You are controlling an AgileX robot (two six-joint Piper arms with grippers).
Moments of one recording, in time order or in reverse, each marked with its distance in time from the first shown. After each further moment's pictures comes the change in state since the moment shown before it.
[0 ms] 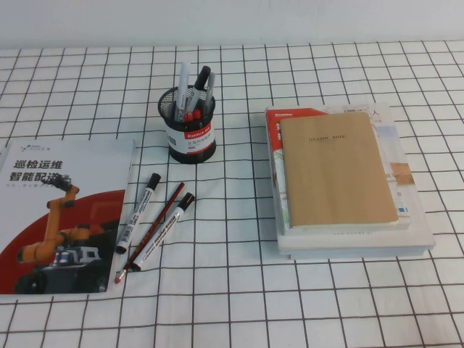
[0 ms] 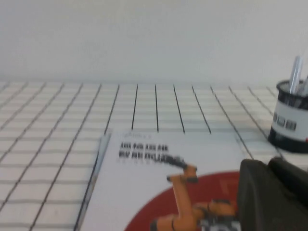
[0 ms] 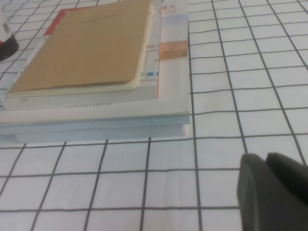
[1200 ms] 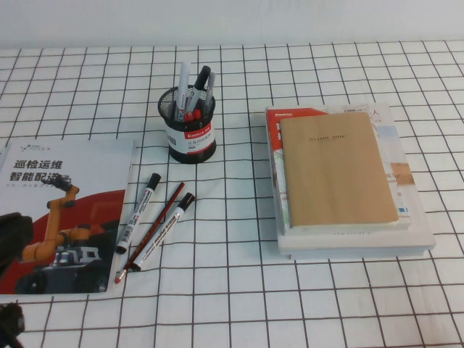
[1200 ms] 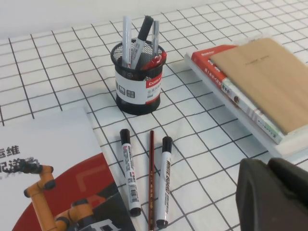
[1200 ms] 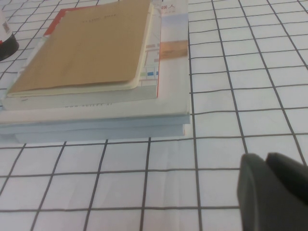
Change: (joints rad) right arm 0.000 0.000 0.000 0.000 0.000 0.000; left arm -0.477 0.504 -0.670 0.058 0.538 -0.069
